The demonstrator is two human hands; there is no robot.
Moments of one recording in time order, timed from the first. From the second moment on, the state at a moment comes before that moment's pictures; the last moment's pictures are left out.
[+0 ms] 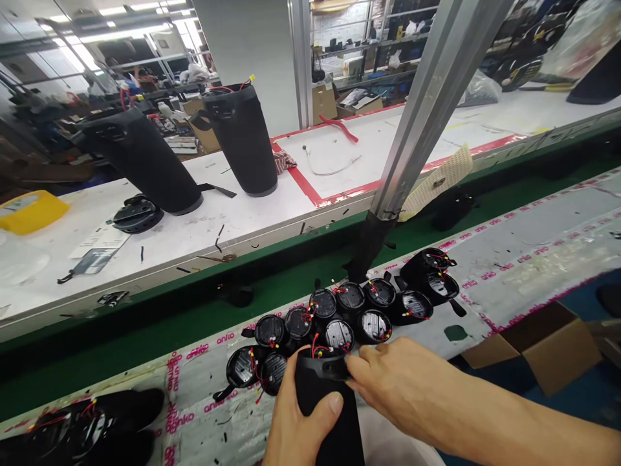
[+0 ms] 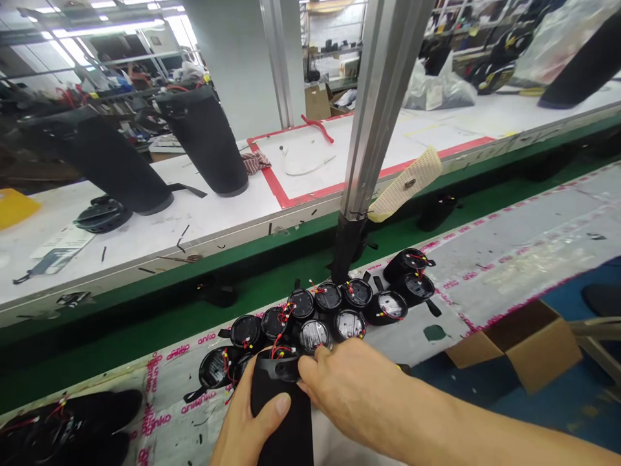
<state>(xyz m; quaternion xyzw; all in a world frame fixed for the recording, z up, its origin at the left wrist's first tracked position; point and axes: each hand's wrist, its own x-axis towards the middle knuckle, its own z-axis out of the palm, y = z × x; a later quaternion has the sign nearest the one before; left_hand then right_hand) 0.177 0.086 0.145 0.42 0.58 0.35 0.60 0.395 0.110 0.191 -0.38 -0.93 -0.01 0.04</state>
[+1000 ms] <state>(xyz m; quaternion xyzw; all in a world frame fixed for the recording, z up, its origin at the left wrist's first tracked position) 0.177 0.090 0.132 0.27 0.46 0.41 0.74 0.401 0.117 0.170 -0.41 -0.90 0.10 0.09</state>
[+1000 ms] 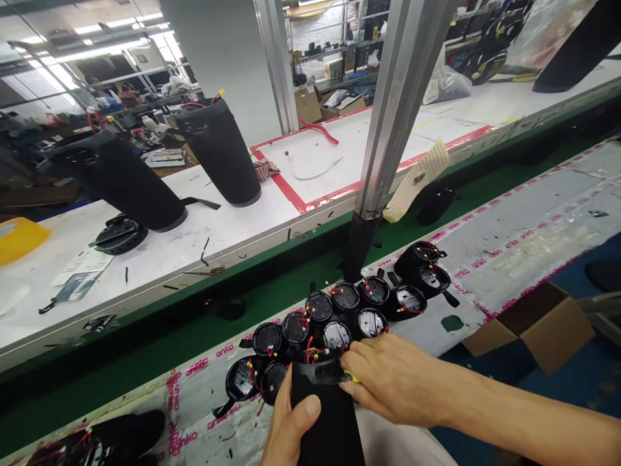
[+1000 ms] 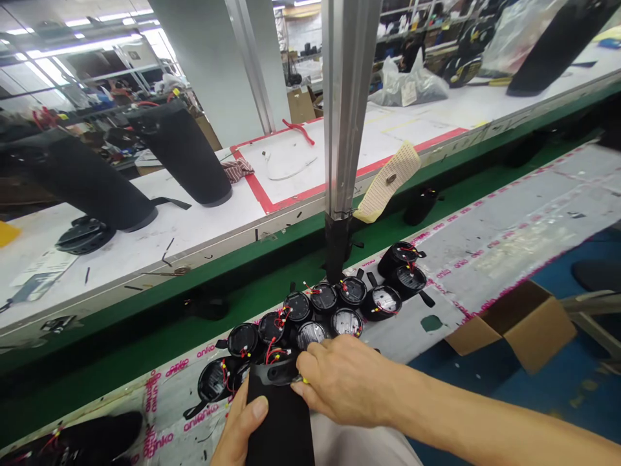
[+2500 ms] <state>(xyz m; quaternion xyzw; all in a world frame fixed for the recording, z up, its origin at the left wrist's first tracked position) 0.184 0.093 0.164 0.44 0.63 0.35 0.54 0.398 0.105 0.183 -0.41 -0.91 -0.05 0.06</state>
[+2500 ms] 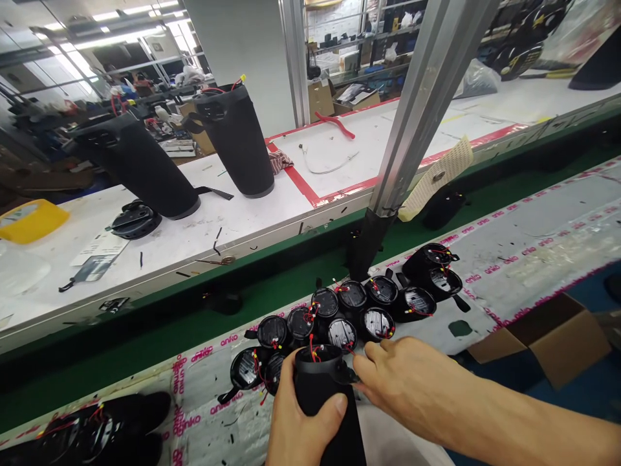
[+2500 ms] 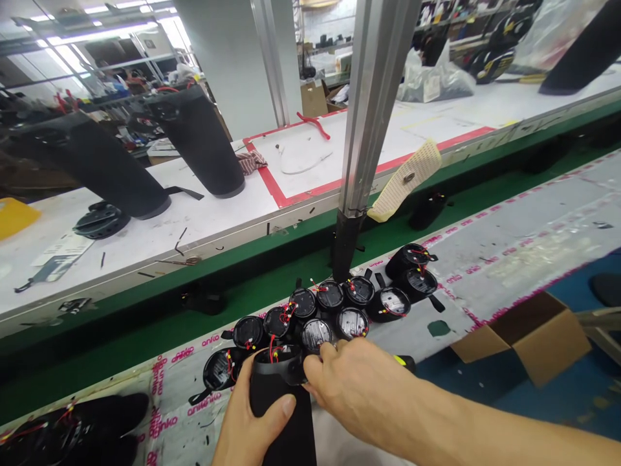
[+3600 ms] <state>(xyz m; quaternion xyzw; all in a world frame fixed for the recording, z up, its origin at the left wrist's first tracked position) 0.172 0.090 0.140 0.34 0.60 0.42 0.59 0.395 0.104 0.182 -0.49 -0.85 0.14 0.13</state>
